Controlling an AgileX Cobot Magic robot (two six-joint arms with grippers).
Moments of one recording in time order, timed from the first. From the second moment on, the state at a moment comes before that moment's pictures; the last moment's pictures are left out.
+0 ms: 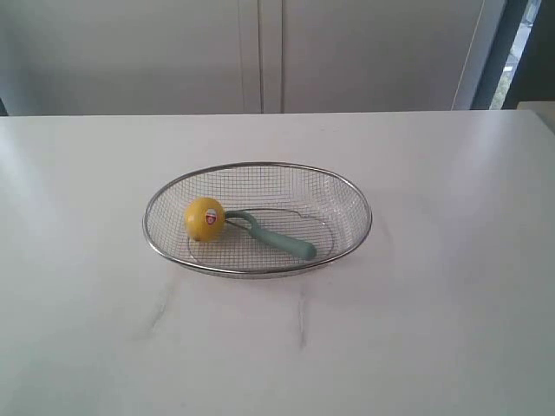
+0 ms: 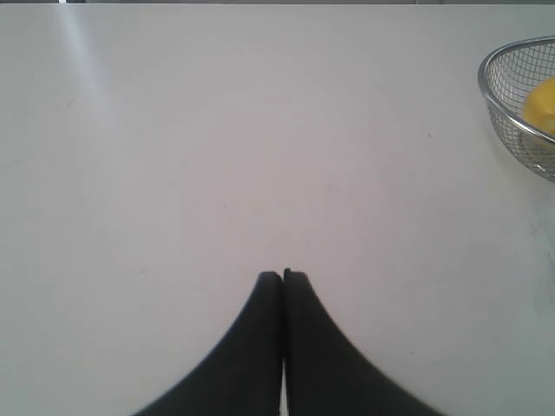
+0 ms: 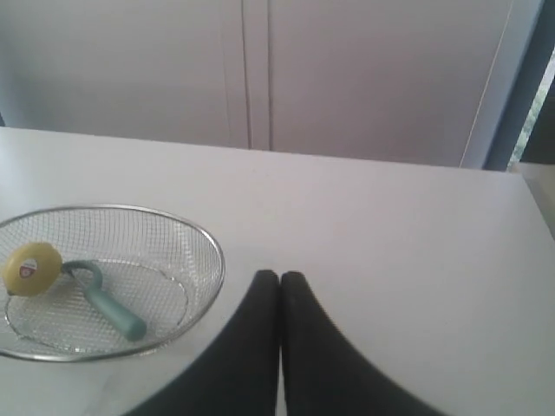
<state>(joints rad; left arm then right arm) -0.01 0.00 0.02 -0.06 0.40 0.03 0.11 0.52 -0.67 0.18 0.54 -0.16</state>
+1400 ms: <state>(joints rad) -0.01 0.00 0.02 -0.06 0.40 0.03 0.10 0.01 0.00 0.07 0.34 -0.12</state>
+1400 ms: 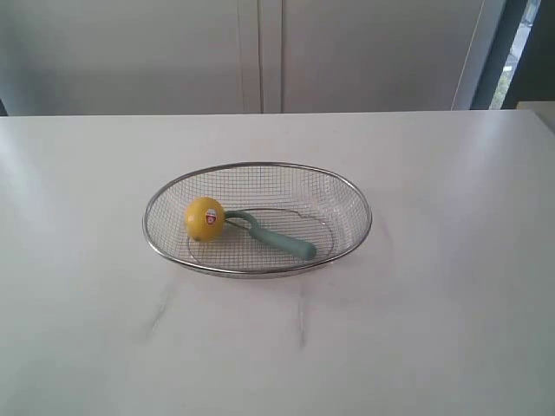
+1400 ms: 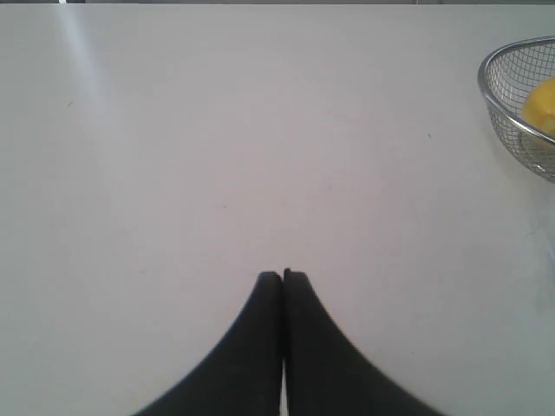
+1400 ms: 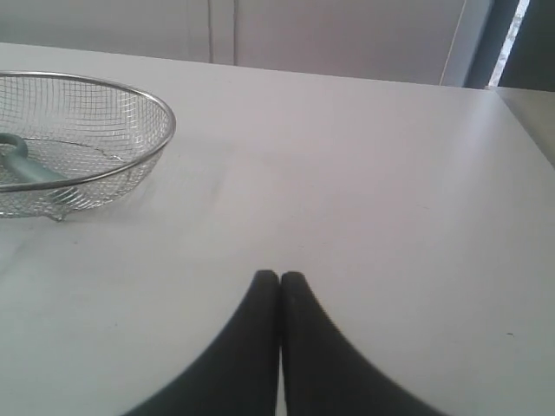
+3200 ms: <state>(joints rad) -0.01 0.00 0.02 -0.06 0.40 0.03 0.12 0.01 0.00 0.00 0.34 -0.02</state>
